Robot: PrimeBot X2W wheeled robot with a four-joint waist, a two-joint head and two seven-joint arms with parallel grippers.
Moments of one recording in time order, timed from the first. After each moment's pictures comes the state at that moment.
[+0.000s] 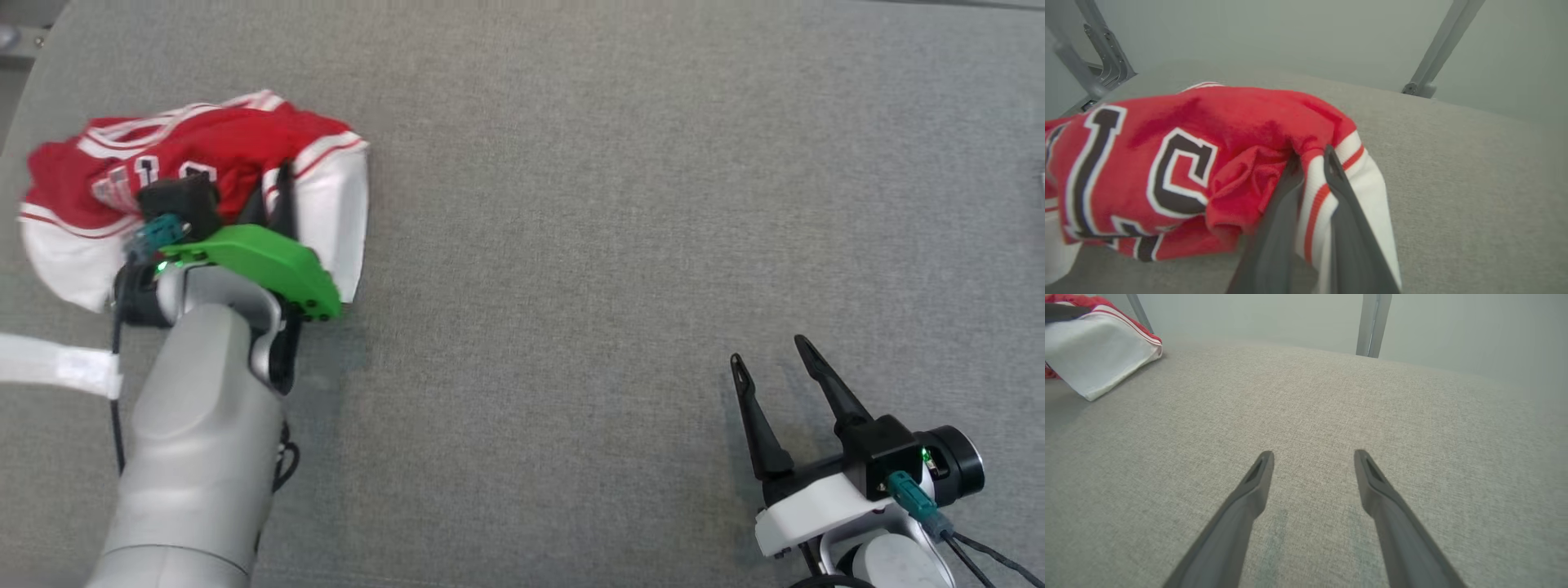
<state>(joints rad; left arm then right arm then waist) -0.80 0.09 -0.15 0.95 -0.39 -0.13 -0.20 -0.04 -0.05 0.08 0.12 -0.05 0.13 -0.26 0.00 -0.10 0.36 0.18</state>
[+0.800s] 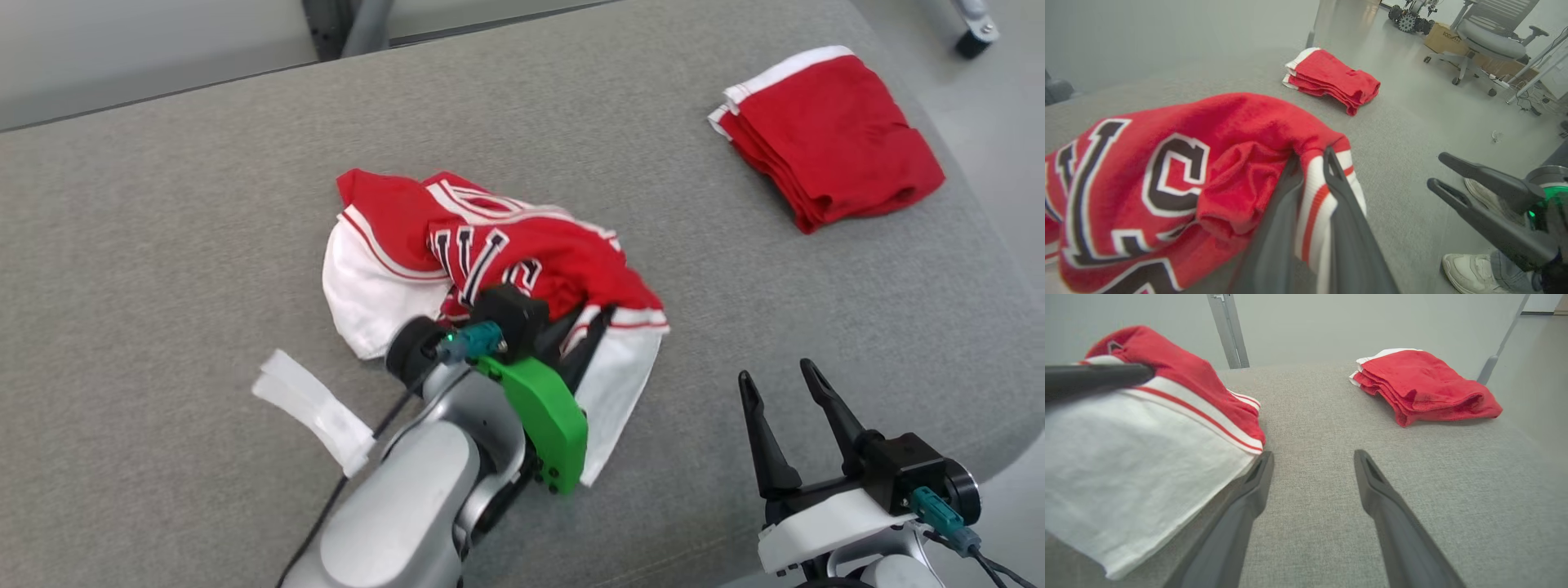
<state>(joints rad) -0.54 0.05 -0.73 0.31 -0.51 -0.07 0.11 0.00 -0.05 0.08 0.12 0.10 0.13 -0.26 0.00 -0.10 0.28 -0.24</state>
